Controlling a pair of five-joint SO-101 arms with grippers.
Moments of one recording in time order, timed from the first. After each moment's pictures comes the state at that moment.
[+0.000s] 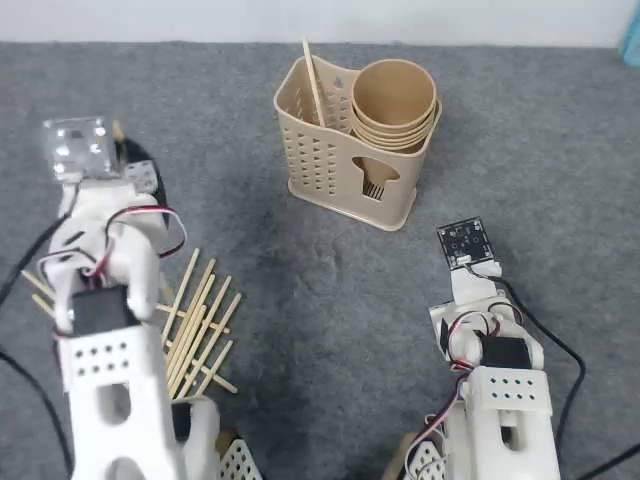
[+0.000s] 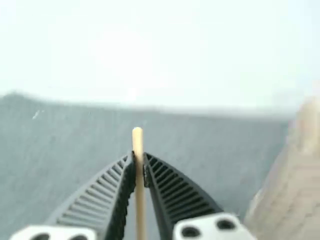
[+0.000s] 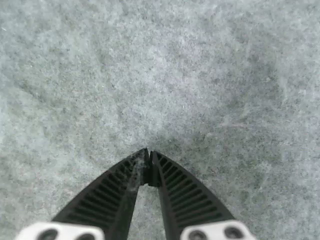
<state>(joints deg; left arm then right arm) -14.9 -53.0 48.4 34.8 4.8 -1.7 -62.2 82.0 48.2 17.3</state>
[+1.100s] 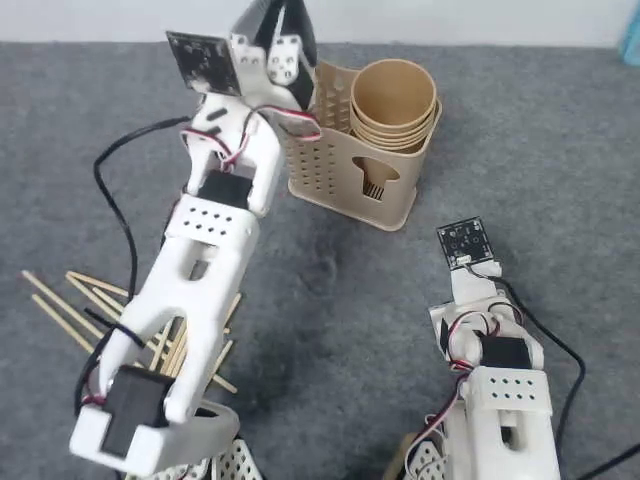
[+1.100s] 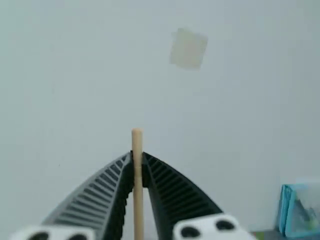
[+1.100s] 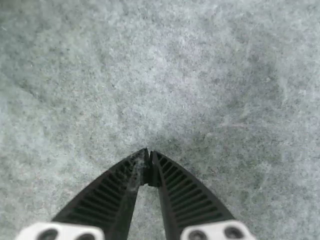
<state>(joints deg) 10.4 -7.9 24.3 -11.9 15.3 -1.7 -62.2 82.0 48.2 17.5</state>
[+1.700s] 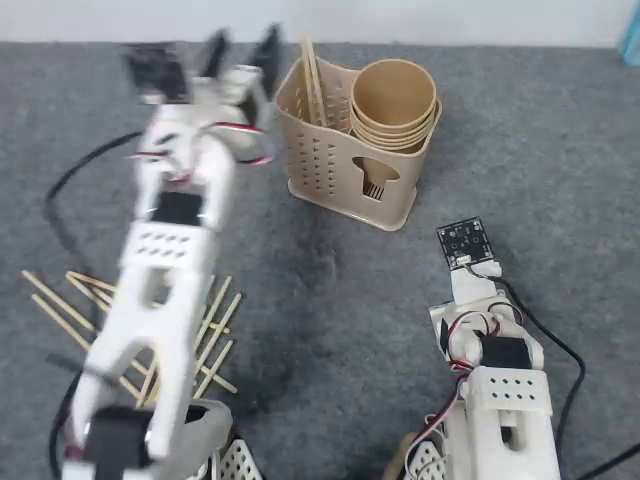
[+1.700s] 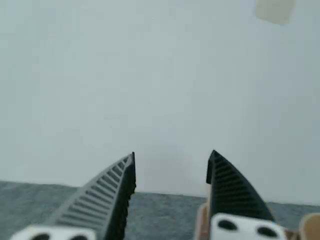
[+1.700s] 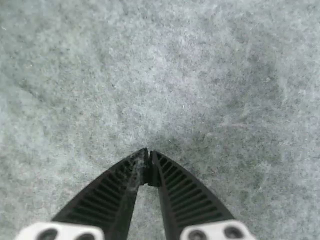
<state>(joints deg) -3.5 -22.8 30.2 10.2 15.4 -1.7 -62.2 82.0 48.2 17.5</state>
